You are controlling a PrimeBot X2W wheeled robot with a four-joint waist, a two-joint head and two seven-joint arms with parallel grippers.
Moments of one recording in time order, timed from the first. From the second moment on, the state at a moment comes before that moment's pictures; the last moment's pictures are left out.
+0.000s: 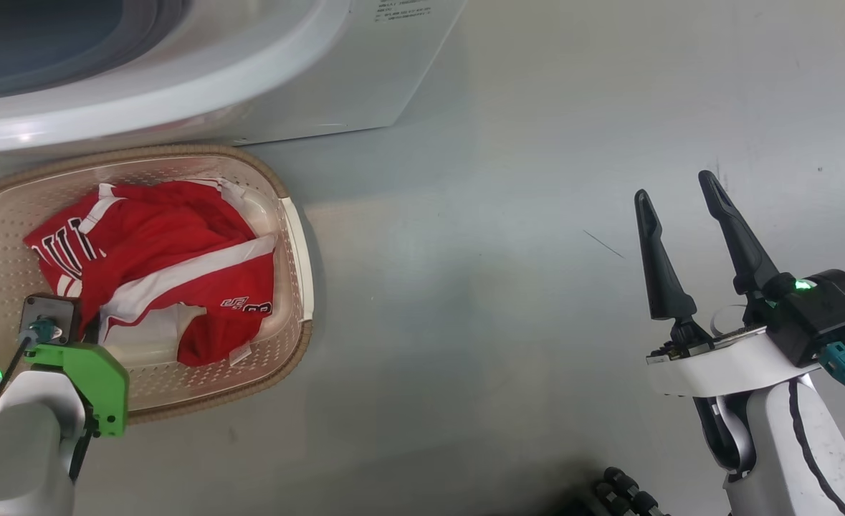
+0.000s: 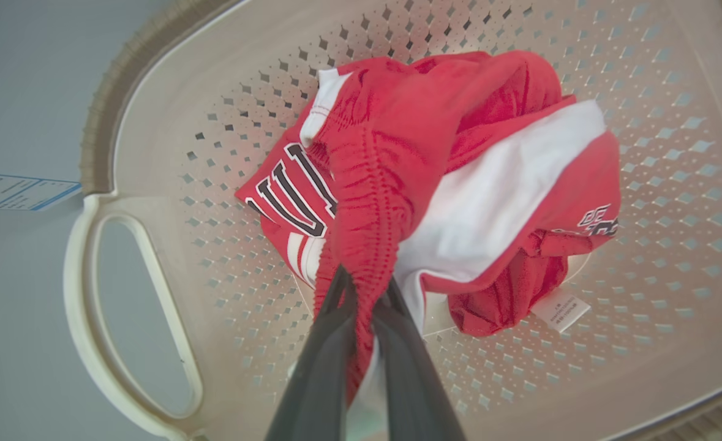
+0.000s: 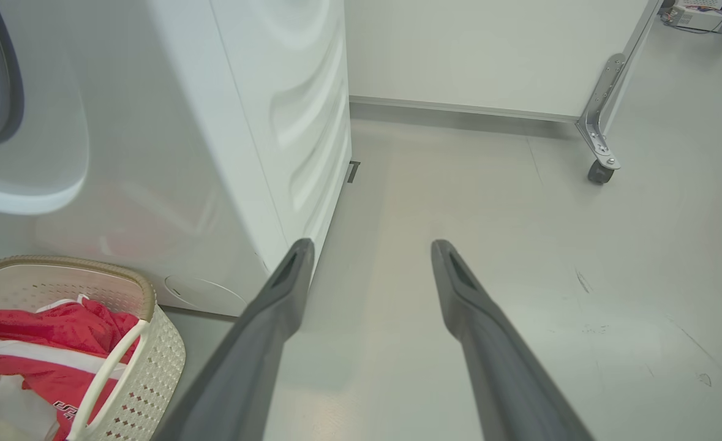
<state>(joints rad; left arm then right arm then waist) -0.55 0.27 -0.22 0.95 -0.19 -0.08 -0.11 -0.16 -0.07 0.14 -0.04 0.18 0.12 -0.25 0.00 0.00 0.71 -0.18</state>
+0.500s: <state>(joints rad) -0.60 0.23 -0.19 1.07 -0.23 -0.08 -0.06 -0.18 -0.07 0.14 -0.04 0.17 0.12 -0.25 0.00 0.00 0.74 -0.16</state>
